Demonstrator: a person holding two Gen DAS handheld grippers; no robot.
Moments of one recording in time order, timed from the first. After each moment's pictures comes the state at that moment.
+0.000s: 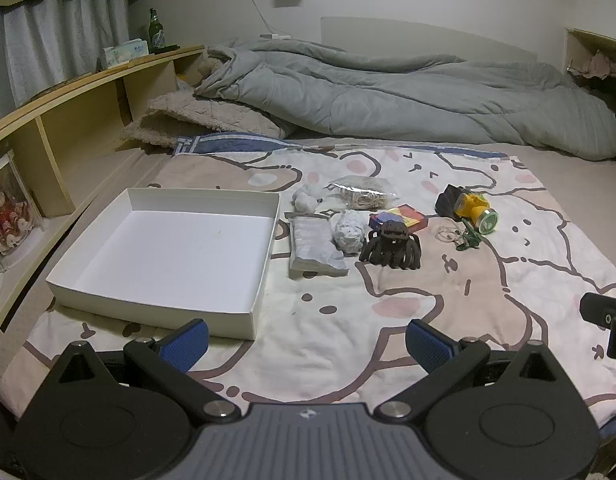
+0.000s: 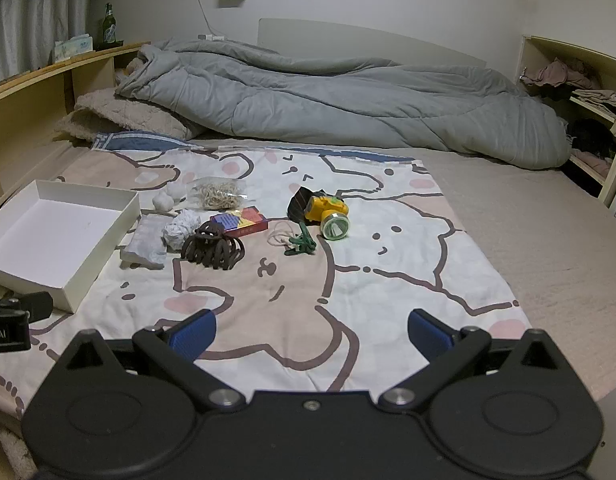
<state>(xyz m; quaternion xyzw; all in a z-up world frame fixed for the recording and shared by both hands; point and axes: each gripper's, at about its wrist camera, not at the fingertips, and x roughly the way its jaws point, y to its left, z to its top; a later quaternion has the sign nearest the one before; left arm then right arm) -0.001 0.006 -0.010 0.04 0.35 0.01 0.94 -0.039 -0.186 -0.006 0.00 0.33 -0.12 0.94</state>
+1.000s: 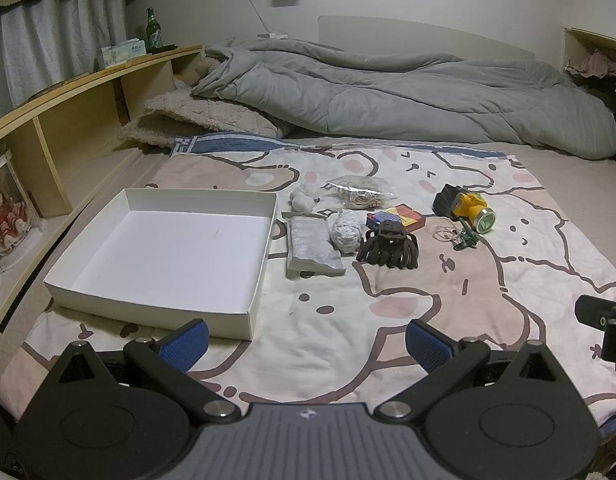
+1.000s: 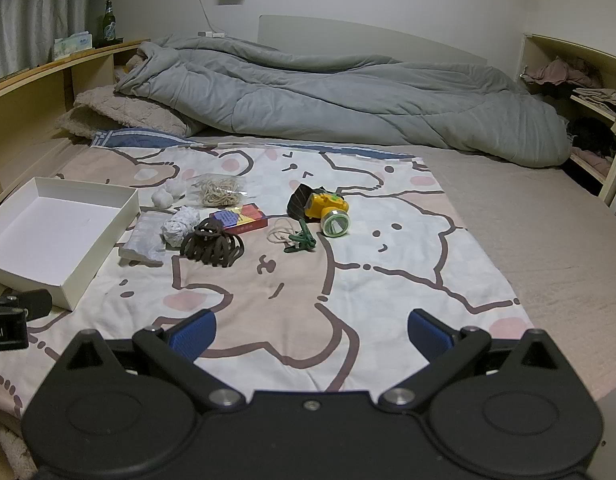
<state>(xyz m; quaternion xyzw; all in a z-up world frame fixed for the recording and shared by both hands) 0.001 0.004 -0.009 0.04 0.35 0.01 0.93 -0.037 -0.183 -0.012 0.00 0.34 -0.12 0.93</state>
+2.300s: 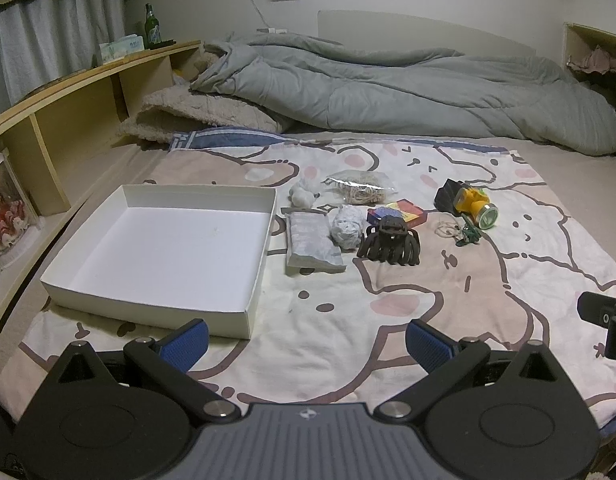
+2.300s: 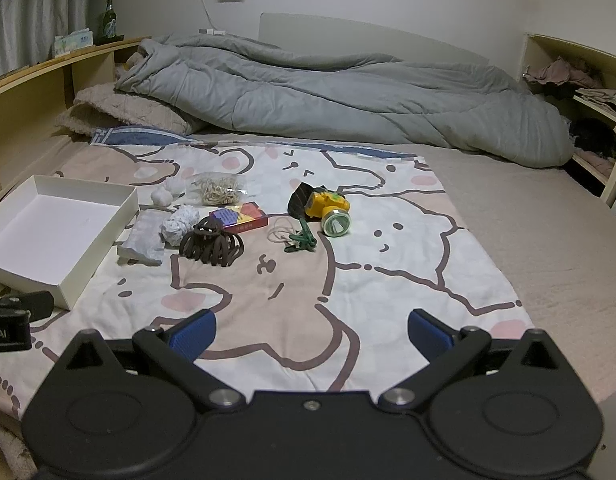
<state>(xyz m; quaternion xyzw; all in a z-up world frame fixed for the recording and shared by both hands) 0.006 0.004 -0.016 0.04 0.36 0.00 0.93 -0.032 -0.186 -0.012 0.00 0.34 -0.12 0.93</state>
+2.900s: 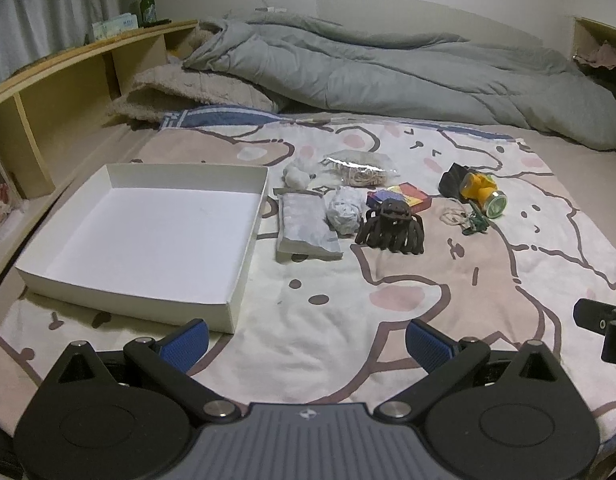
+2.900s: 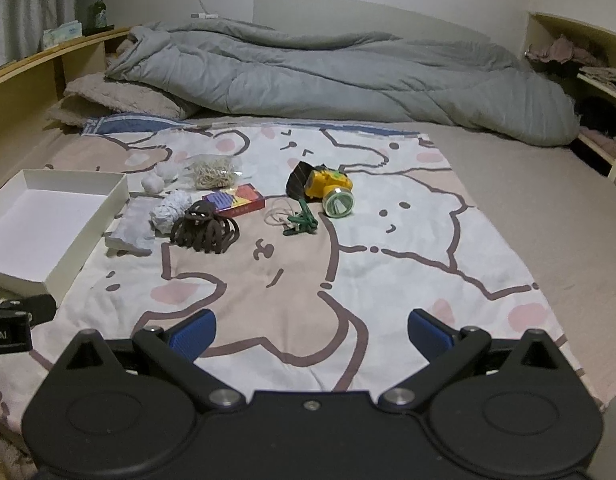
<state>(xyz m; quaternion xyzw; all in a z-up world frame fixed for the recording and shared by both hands) 0.038 0.002 -0.045 0.03 0.38 0.00 0.92 -0.006 -0.197 -0.041 0.02 0.36 -0.12 0.92</state>
